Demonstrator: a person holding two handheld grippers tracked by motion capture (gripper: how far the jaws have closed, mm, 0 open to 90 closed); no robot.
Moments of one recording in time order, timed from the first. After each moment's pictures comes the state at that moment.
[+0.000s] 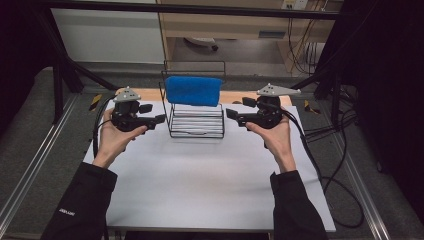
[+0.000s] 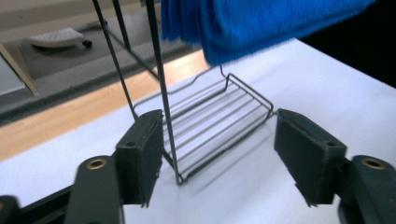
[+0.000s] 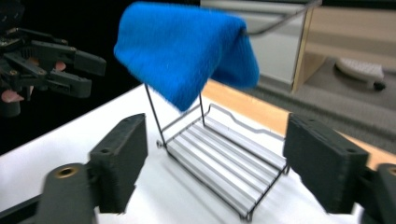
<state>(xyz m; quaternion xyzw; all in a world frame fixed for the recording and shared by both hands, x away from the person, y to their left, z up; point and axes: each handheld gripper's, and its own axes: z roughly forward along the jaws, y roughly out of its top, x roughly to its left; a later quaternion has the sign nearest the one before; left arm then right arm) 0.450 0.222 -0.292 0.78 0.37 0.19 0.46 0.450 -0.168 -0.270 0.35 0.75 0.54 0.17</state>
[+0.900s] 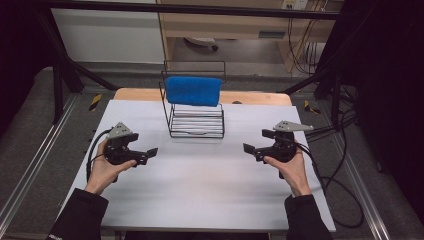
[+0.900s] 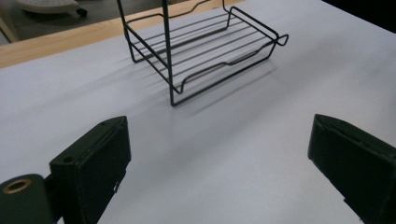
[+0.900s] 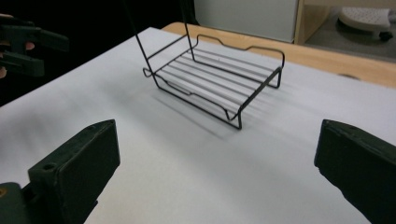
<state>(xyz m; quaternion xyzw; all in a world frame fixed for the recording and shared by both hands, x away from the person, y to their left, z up) 0.405 0.250 -0.372 0.79 0.38 0.17 0.45 0.414 -0.220 -0.357 0.38 0.75 0.52 0.13</state>
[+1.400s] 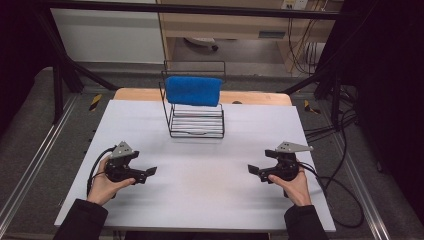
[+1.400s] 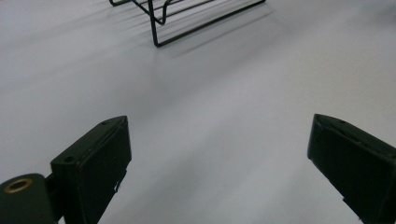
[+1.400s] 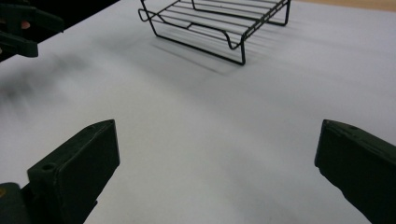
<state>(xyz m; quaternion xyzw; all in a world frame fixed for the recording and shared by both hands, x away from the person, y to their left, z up) 0.384 0.258 -0.419 0.81 0.37 0.15 0.42 0.388 -0.240 -0.412 0.39 0.77 0.49 0.11</state>
